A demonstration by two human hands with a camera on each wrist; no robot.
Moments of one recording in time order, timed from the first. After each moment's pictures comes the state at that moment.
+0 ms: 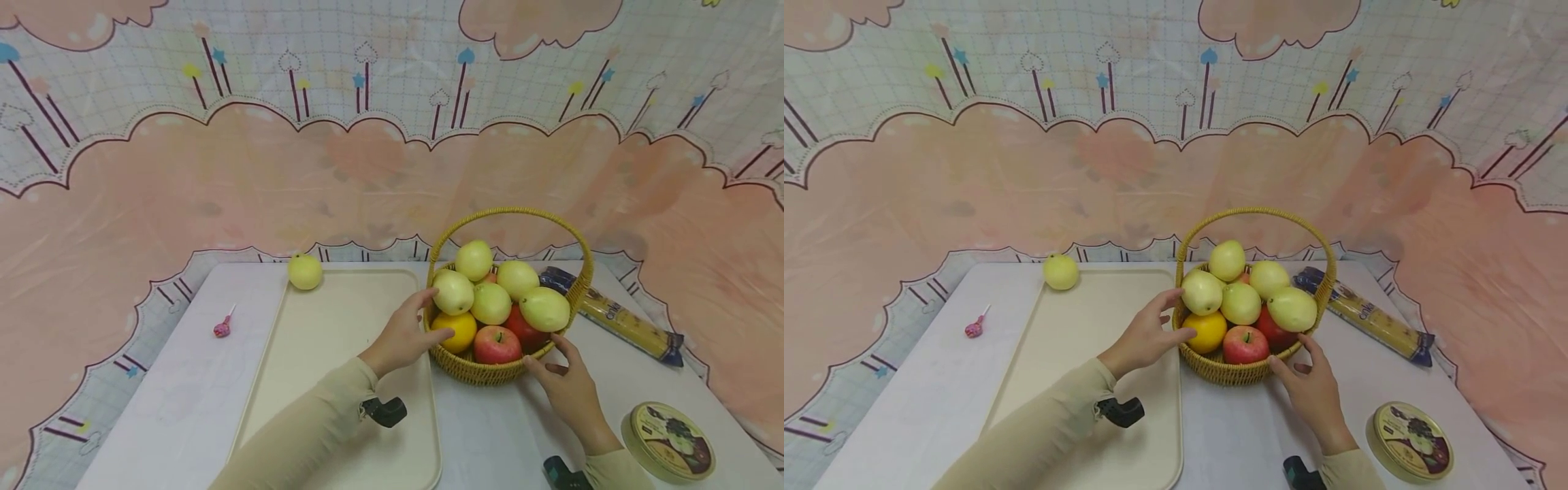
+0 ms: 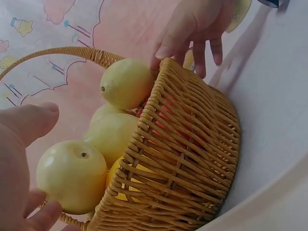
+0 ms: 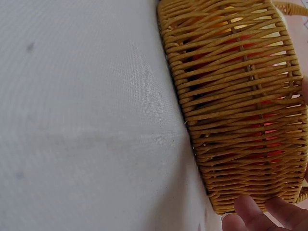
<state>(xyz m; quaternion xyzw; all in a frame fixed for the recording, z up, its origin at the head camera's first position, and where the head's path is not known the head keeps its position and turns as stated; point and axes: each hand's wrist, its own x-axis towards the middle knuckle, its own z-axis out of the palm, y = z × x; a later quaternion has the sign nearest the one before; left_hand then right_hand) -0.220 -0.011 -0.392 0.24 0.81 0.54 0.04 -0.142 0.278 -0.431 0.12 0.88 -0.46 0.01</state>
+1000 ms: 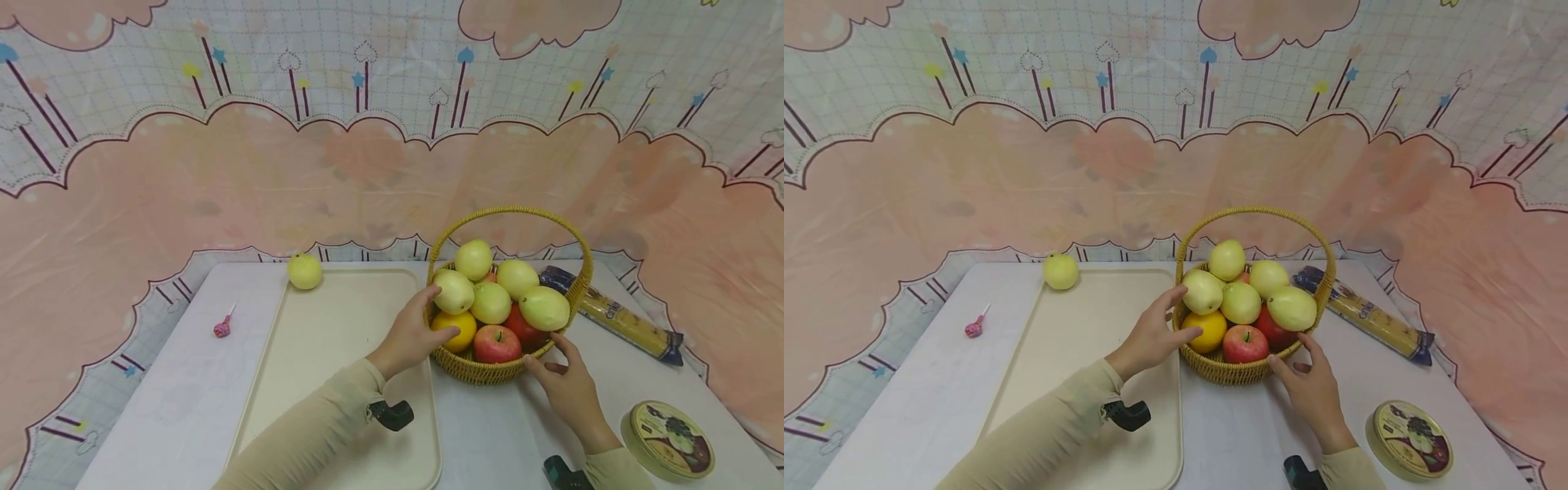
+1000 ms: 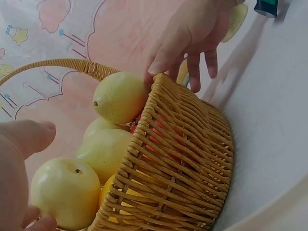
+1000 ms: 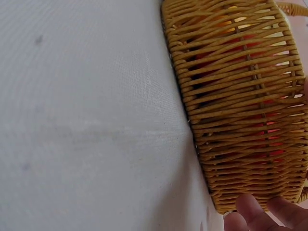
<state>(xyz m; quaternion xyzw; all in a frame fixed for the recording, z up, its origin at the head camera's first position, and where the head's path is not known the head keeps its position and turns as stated) -0.216 0.001 -0.389 0.23 0.80 0.55 0.02 -0.143 0.278 -0.433 0.12 0.88 -0.45 0.01</state>
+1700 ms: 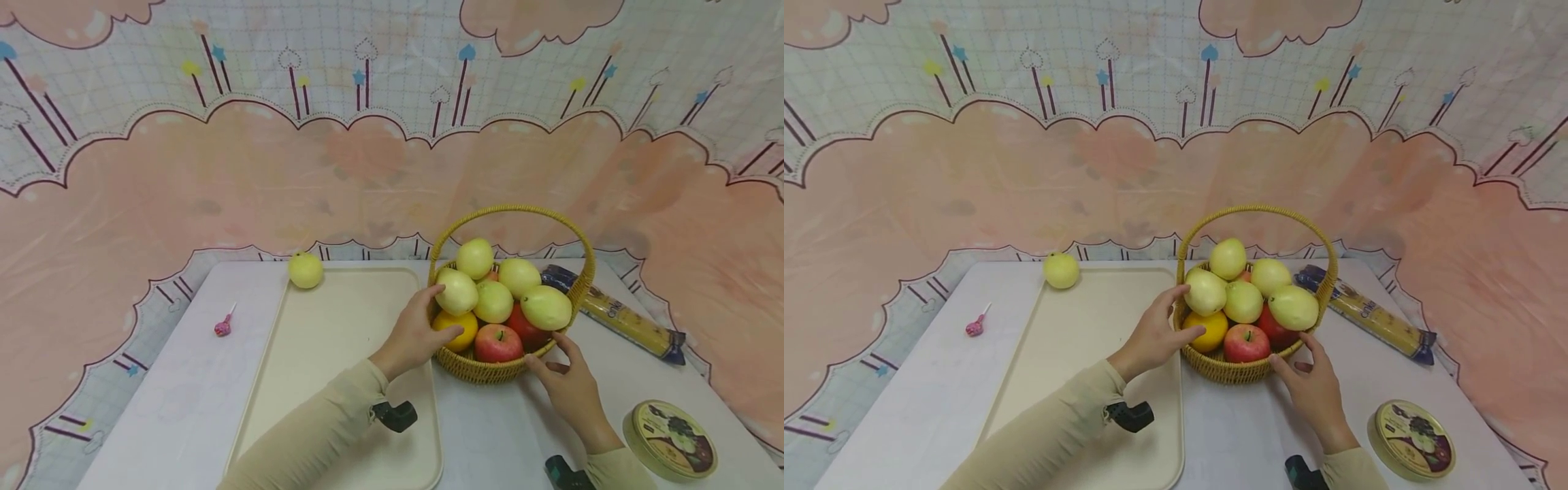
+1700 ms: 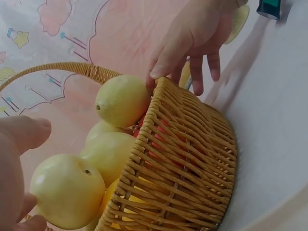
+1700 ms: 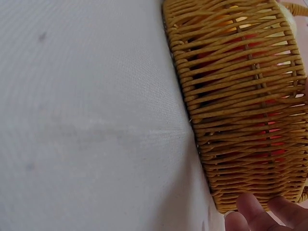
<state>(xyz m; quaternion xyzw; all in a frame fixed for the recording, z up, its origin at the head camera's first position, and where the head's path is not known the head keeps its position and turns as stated) -0.214 0.004 -0.387 0.24 0.81 0.54 0.01 -0.142 0.278 -0.433 0.12 0.88 -0.45 0.01</state>
